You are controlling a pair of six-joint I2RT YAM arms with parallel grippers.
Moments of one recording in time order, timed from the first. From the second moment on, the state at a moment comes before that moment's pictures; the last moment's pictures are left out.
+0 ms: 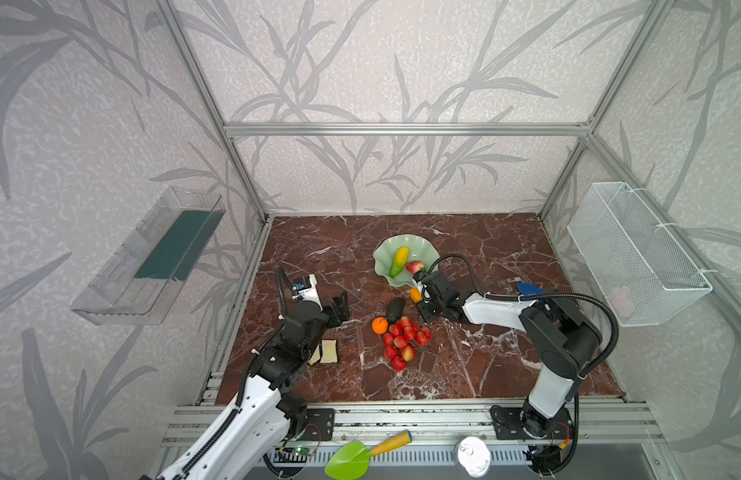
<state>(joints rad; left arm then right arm) -0.45 0.65 0.45 -0.22 -0.25 -0.57 0.68 1.78 0.91 -0.09 0.09 0.11</state>
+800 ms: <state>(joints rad) -0.44 0.77 0.38 -0.11 -0.17 -0.63 0.65 1.42 0.88 -0.11 0.14 0.14</state>
